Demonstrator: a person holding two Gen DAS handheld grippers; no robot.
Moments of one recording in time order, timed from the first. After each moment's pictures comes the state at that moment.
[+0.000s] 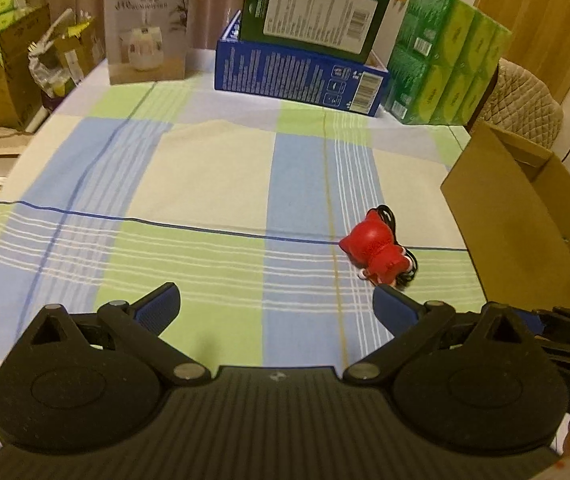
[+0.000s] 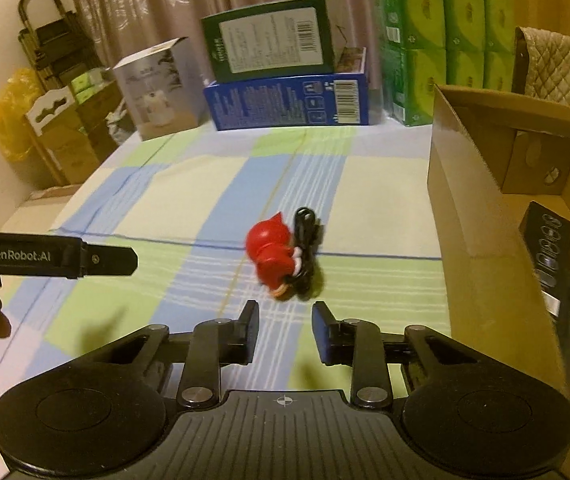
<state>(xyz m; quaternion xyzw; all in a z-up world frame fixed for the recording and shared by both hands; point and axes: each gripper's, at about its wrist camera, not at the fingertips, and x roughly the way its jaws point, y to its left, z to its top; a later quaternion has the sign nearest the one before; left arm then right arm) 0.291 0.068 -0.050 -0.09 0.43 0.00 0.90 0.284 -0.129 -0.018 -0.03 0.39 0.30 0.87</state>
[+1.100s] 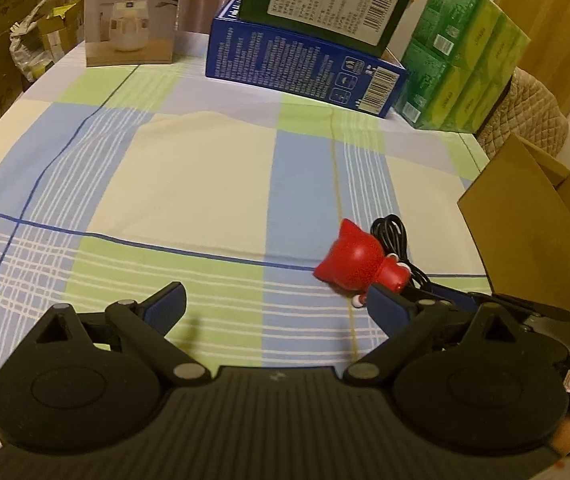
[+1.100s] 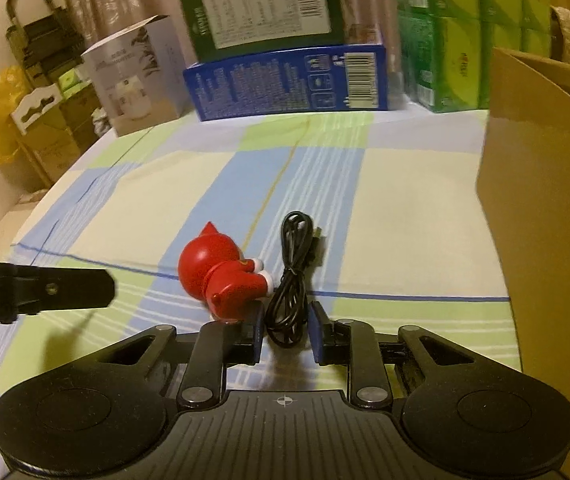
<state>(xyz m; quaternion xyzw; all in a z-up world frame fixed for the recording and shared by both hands) 0.342 0.081 -0.085 -0.12 0.43 -0.02 0.89 0.354 -0.082 -0.072 -0.04 0.40 0.31 0.86</state>
